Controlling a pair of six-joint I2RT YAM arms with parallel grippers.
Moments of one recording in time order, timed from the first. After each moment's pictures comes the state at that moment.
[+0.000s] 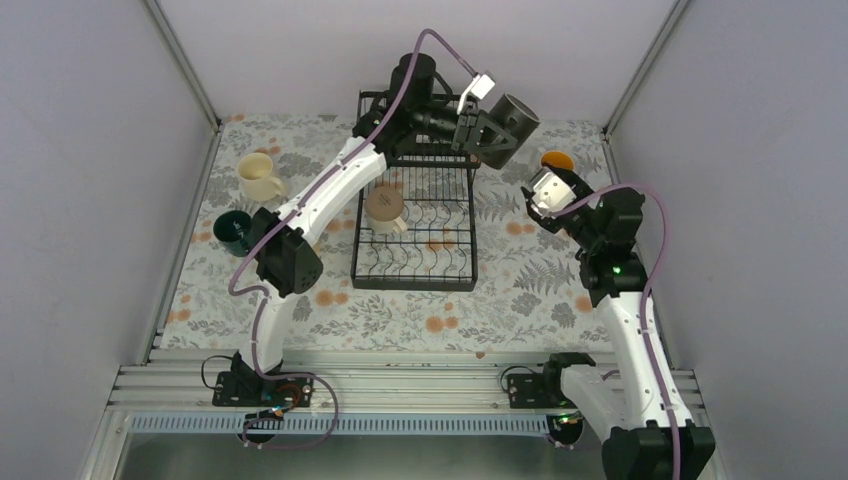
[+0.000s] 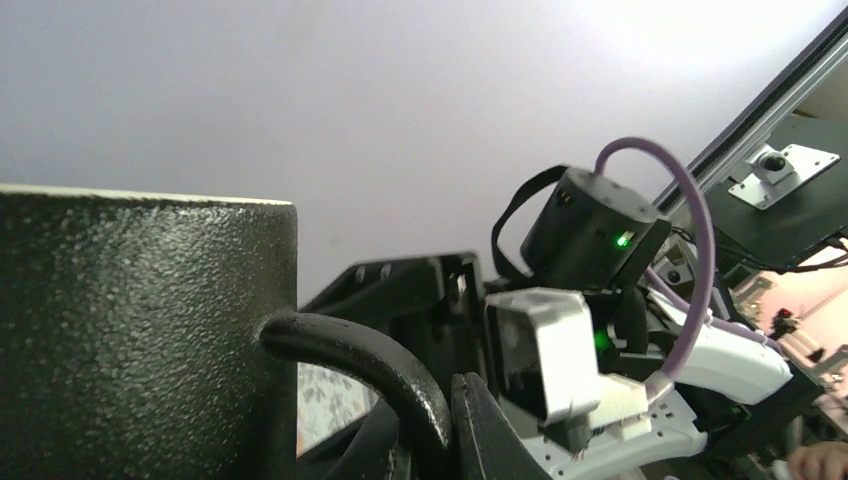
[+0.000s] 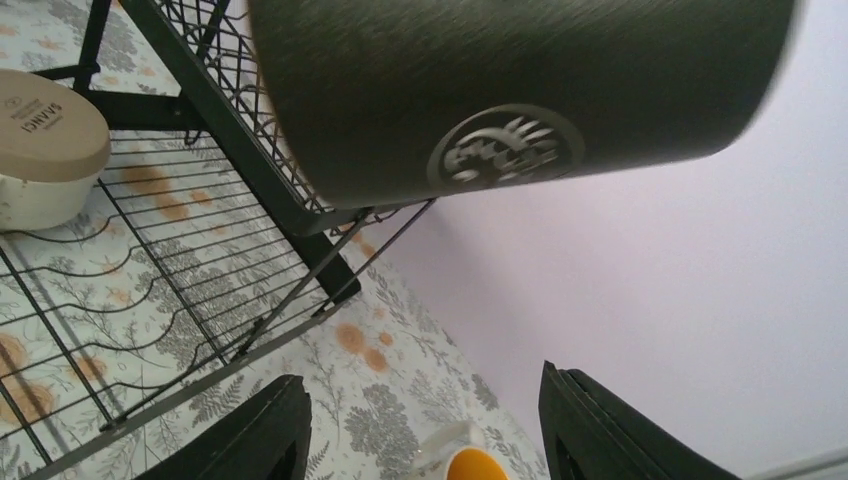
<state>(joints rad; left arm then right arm) -0.67 2.17 2.31 -0.24 1.20 -0.52 0.03 0.86 0.82 -0.14 -0.43 -0.82</state>
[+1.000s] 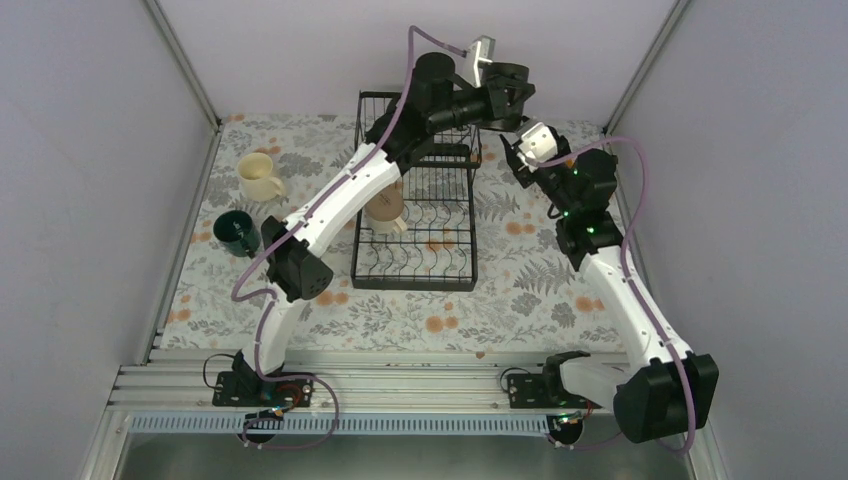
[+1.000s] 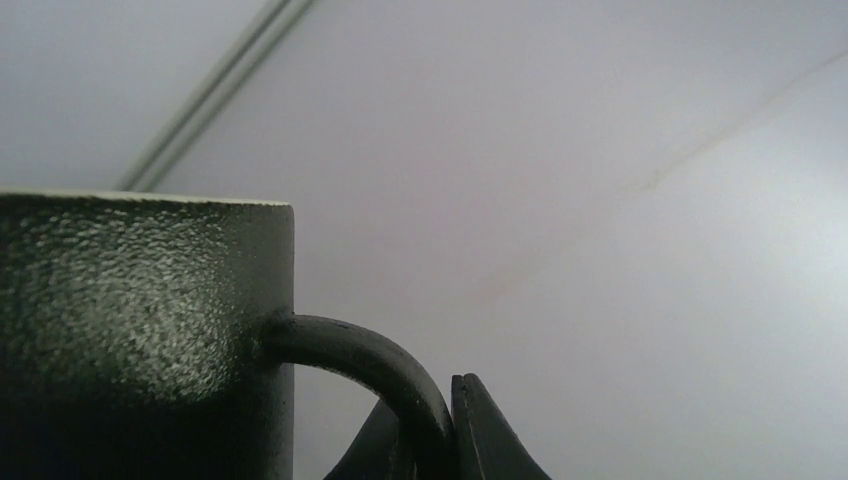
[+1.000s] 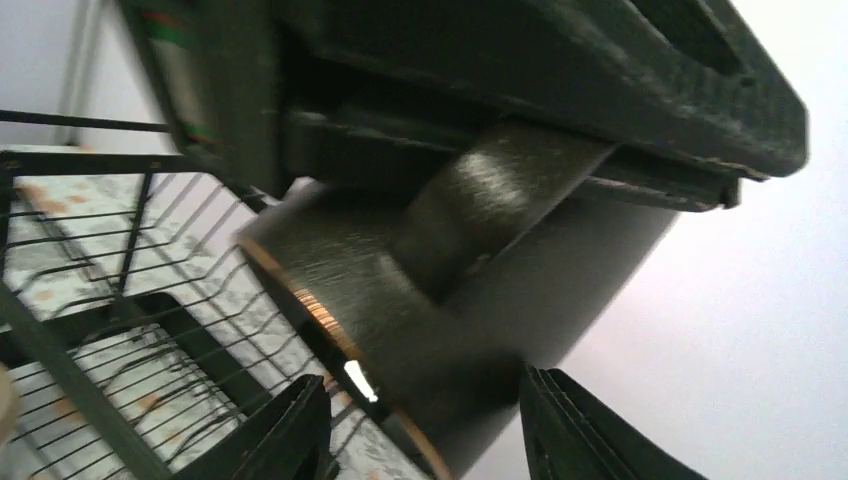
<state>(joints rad) -0.75 2.20 2.48 -0.22 0.43 -0.86 0.20 1.12 0.98 0.17 -0.31 -0.54</state>
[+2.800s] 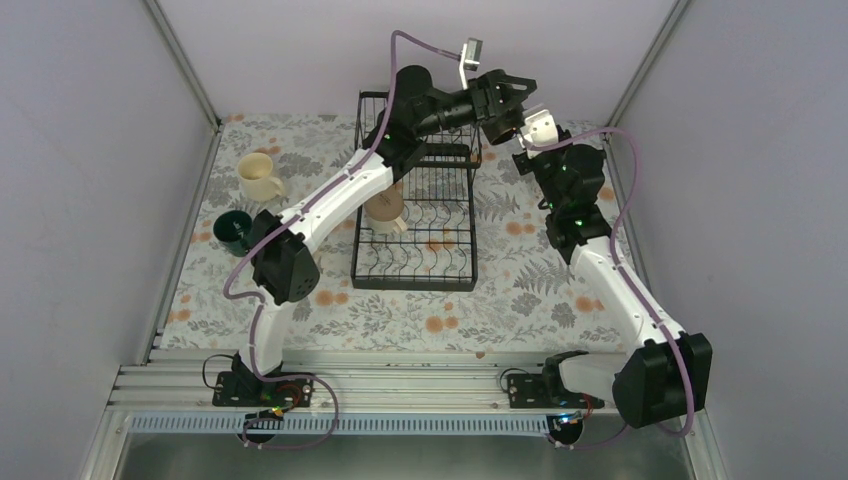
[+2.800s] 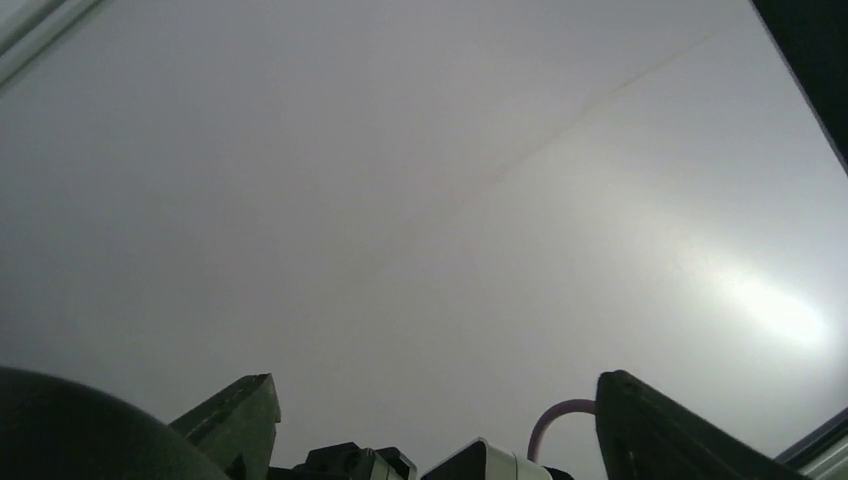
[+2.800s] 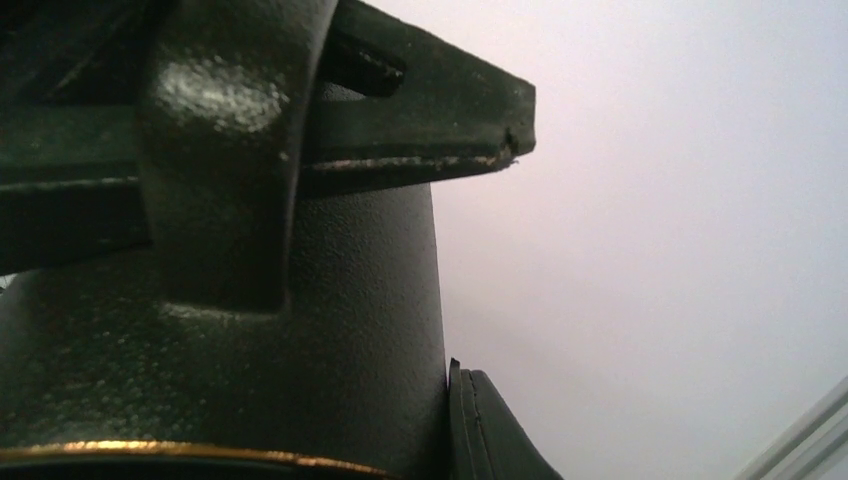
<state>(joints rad) -0.73 2.12 2.17 0.26 0.65 -1.14 0.25 1.21 0.99 0.31 -0.02 -0.45</state>
